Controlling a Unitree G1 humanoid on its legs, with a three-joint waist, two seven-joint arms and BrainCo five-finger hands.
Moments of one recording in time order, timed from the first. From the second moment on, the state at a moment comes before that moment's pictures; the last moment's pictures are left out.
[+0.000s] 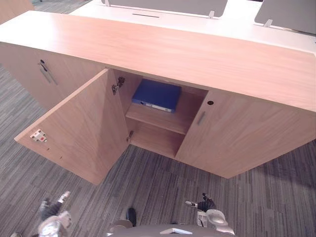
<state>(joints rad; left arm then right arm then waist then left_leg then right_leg) 0.13 0.27 0.55 0.80 -0.23 -0.10 0.17 0.02 -0.07 -0.17 0.96 -0.05 -0.06 -0.12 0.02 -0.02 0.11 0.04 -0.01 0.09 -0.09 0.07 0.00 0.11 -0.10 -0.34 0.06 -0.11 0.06</state>
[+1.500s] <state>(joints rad) 0.04 0.45 0.33 0.54 -0.19 -0.14 0.08 0.11 -0.09 -0.12 0.95 -0.05 -0.06 -0.11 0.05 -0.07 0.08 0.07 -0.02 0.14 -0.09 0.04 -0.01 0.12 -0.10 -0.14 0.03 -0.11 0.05</state>
